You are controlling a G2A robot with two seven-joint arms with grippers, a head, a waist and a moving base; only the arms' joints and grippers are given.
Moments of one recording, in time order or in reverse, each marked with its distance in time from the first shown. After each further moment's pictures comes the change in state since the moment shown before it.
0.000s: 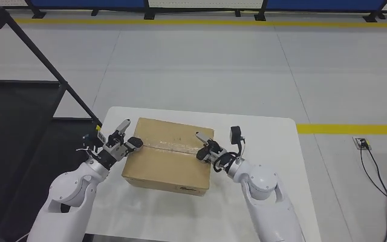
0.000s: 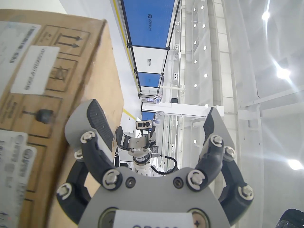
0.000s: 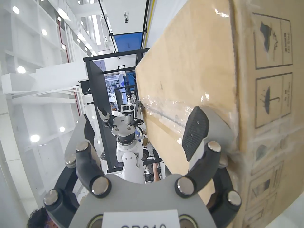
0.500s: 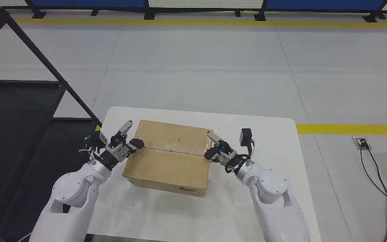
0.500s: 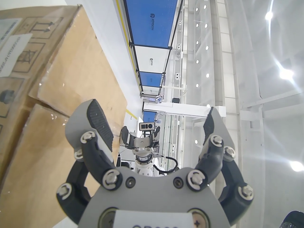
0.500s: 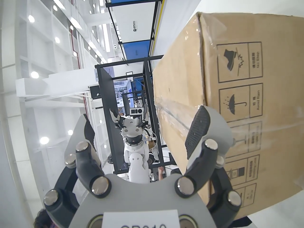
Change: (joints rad) left arm 0.003 -0.003 0.011 0.005 0.010 -0.001 0.009; right arm -0.031 0.029 0.048 -0.013 0.062 -0.027 -0.010
